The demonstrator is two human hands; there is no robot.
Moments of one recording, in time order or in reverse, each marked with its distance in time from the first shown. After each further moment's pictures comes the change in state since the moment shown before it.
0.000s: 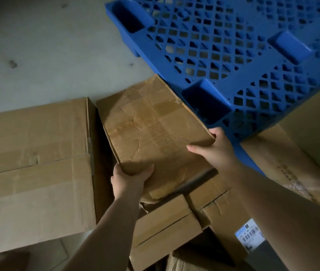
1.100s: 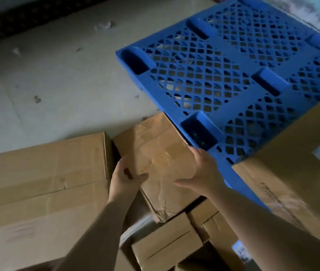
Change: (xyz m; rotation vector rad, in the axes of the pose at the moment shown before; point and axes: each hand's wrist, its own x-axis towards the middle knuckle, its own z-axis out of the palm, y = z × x) left_hand -0.028 0.073 -0.048 0.087 -0.181 0.375; right_hand -0.041 -0.058 -0.004 -0.462 -0.150 -0.153
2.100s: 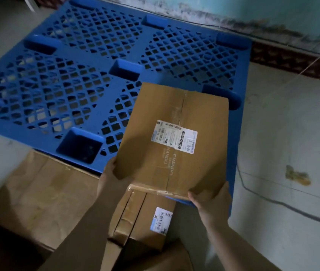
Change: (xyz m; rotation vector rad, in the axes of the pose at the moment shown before) left_hand -0.082 0.054 0.264 0.438 -0.413 0.165; right_hand -0.182 0.256 -0.045 0.754 0.808 0.832
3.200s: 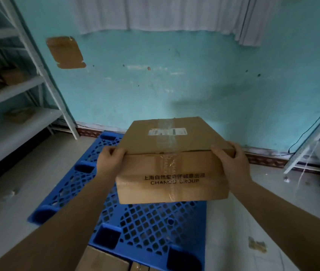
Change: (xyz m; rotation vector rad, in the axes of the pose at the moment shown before) left_hand -0.286 0.493 -0.195 -0.182 0.216 0.463; right_hand -0.148 -0.424 -0.450 0.655 0.022 -0.429
